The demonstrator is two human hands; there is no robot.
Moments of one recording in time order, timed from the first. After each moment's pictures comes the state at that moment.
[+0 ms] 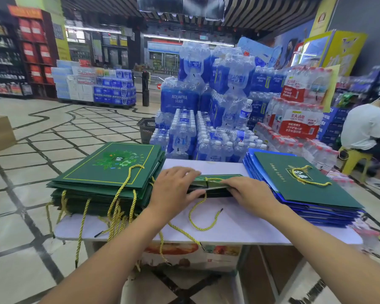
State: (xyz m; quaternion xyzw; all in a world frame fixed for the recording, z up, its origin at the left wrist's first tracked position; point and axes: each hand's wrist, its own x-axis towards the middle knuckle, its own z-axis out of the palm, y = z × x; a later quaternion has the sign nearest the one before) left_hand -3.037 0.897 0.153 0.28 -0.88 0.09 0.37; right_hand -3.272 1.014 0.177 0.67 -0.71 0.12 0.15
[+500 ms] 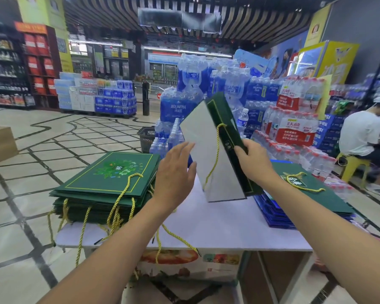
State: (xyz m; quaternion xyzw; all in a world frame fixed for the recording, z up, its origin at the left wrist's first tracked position) left_hand -3.054 0.907 0.212 0.29 -0.82 0.00 0.50; right_hand -3.252 1.005 0.281 0.53 -0.72 0.44 0.04
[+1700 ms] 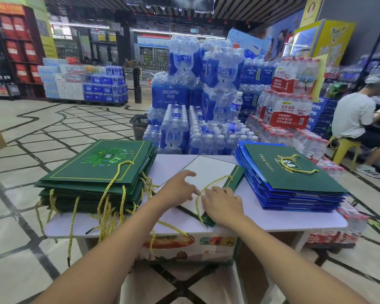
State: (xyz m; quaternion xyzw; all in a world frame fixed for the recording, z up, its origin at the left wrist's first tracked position) left_hand -3.069 0.915 0.164 0.39 -0.79 -0.43 0.19; right_hand -3.208 1.013 0.131 0.54 -0.84 0.10 -0.02
